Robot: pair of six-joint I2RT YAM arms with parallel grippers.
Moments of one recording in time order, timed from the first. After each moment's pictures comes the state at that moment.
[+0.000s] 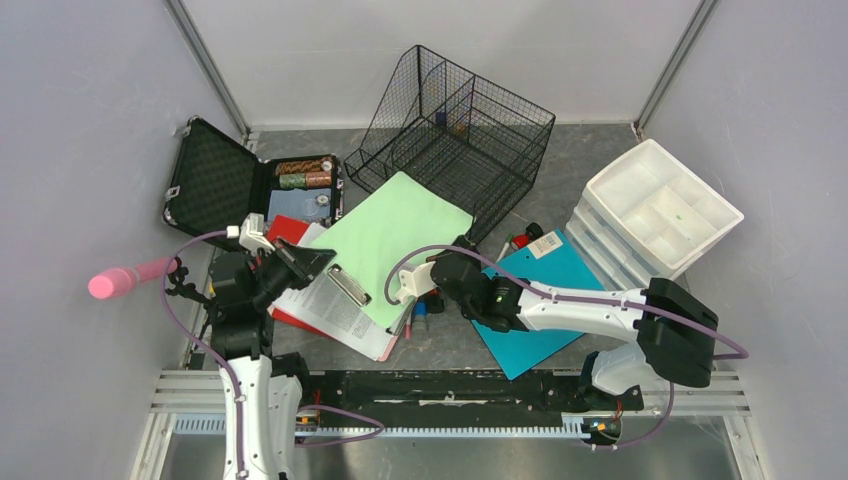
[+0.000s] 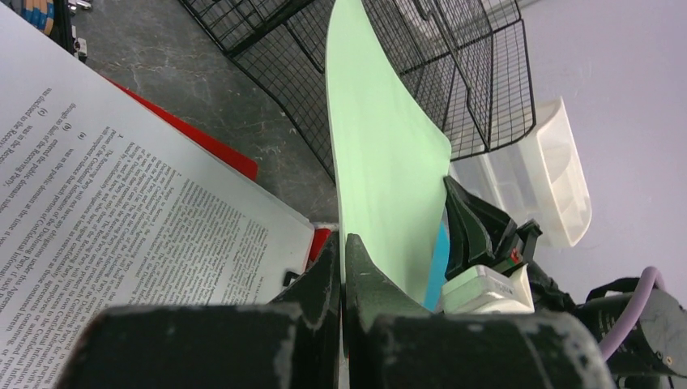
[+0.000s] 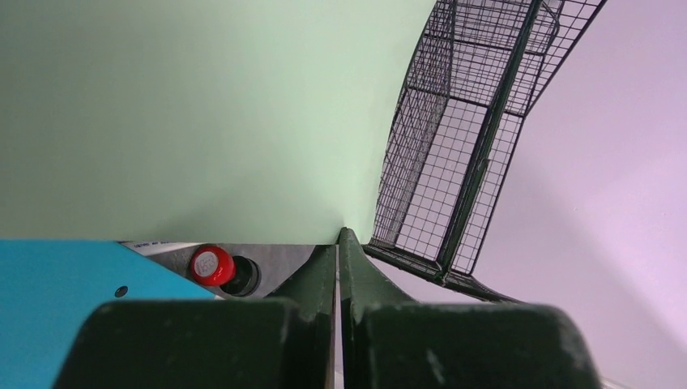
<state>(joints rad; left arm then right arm) 0.22 0.47 0.50 -0.34 0.71 -0.73 1.14 1.44 0.84 0.03 0.72 -1.12</state>
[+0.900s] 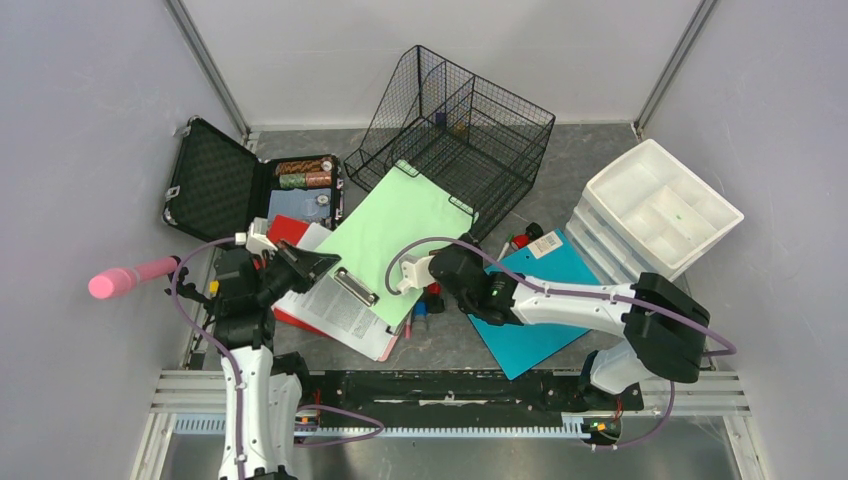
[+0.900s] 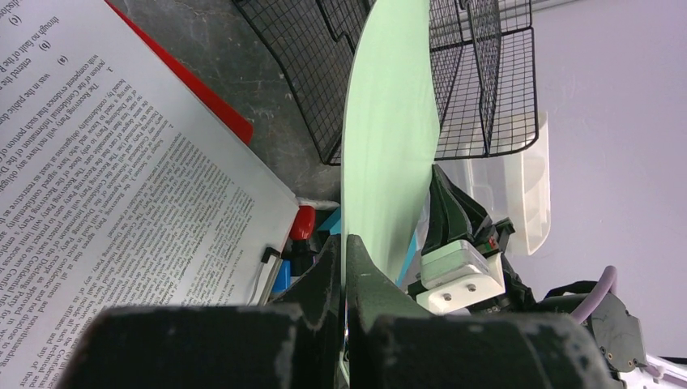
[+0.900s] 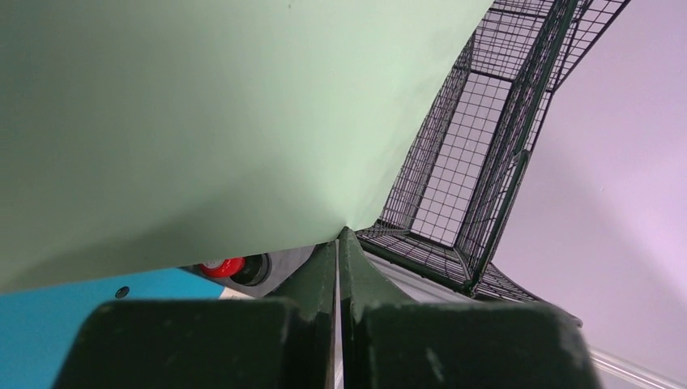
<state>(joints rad) 0.24 0.54 0.48 -0.37 0.75 -0.82 1.11 1.49 0.85 0.03 0.75 -1.08</state>
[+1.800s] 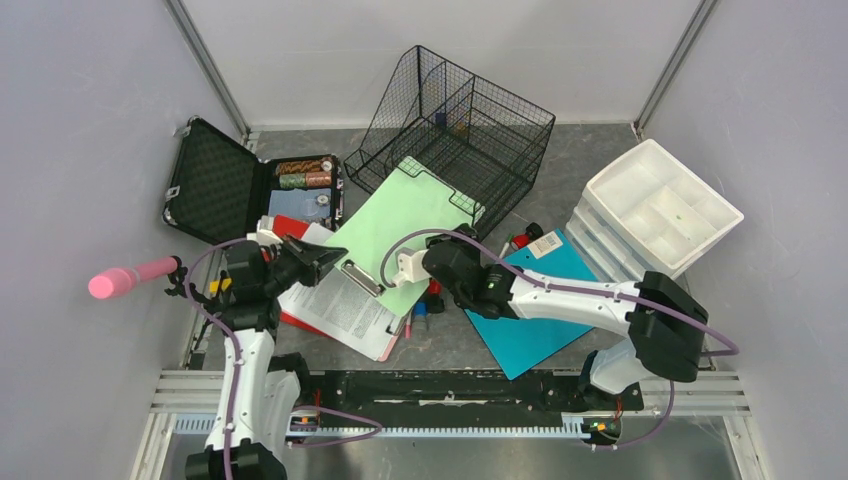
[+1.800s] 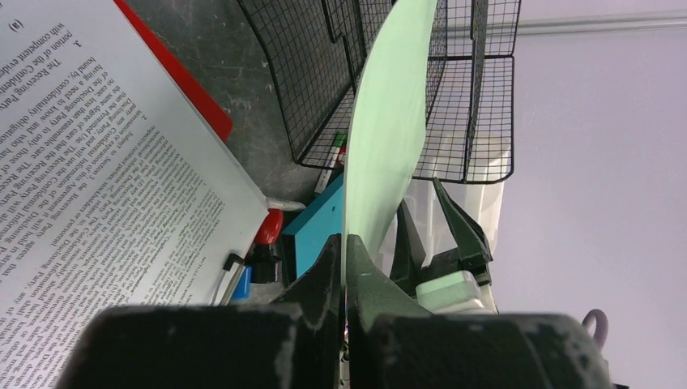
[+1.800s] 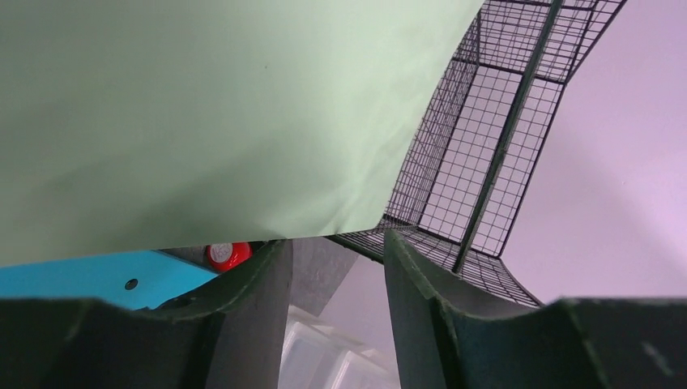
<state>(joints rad) 0.18 0.66 0.44 -0.20 0.73 -1.02 1.11 1.51 0.95 -0.12 0.77 -0.99</state>
